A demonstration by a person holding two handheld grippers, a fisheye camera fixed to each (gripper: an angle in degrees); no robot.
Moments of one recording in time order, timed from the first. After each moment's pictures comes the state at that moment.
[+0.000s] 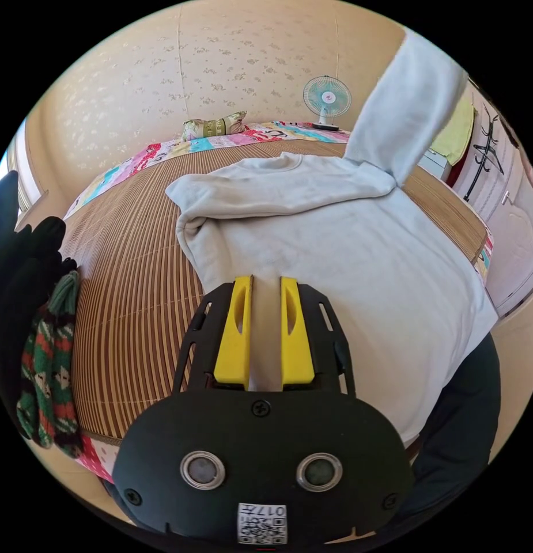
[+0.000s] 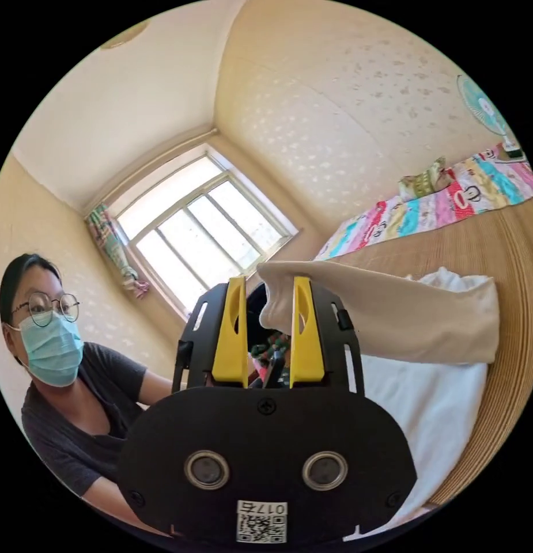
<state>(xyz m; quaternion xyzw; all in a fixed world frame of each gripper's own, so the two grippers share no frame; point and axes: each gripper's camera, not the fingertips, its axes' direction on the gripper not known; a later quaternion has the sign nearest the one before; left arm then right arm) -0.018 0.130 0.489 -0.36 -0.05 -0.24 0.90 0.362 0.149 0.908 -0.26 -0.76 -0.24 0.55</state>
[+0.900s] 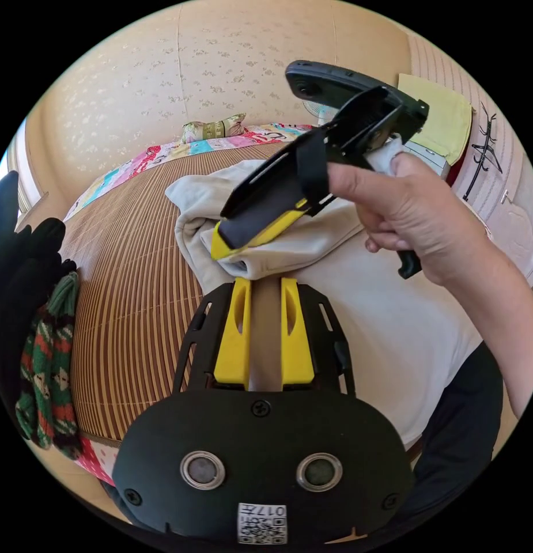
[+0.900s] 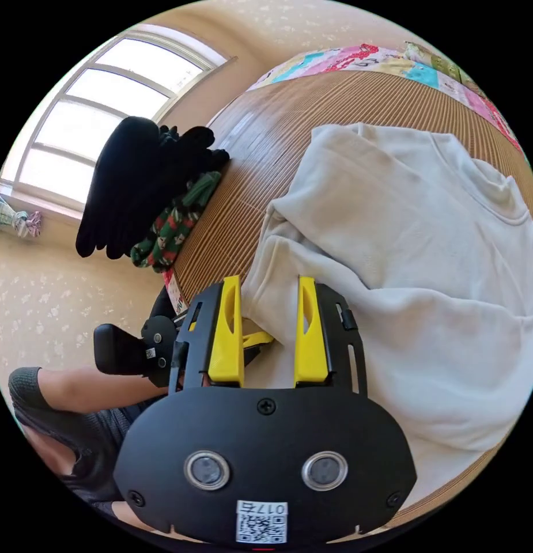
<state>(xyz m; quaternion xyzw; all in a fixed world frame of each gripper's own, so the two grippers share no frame) -0.081 0.115 0.510 -0.36 -0.05 -0.23 0.90 0.155 0.419 1.023 -0.46 -0.44 -0.55 0.54</state>
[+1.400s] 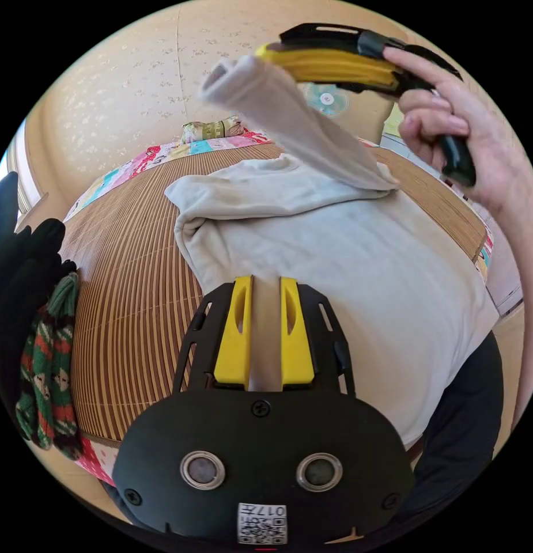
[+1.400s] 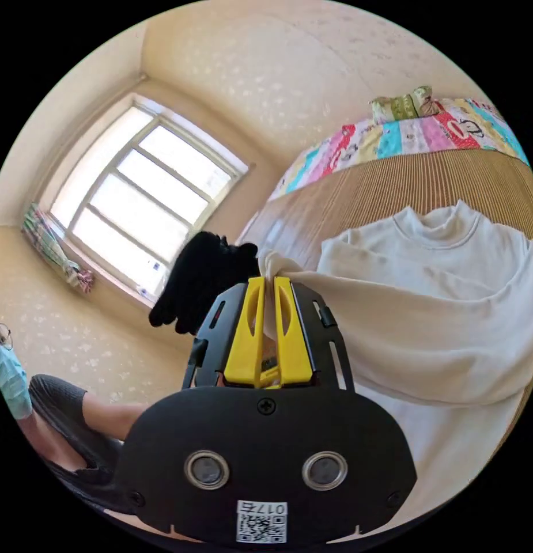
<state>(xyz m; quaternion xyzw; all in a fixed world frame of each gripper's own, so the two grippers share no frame) -0.107 0.109 0.508 -0.36 -0.05 -0.23 0.90 0.238 0.254 1.003 -0.30 -0.66 -0.27 0.63</state>
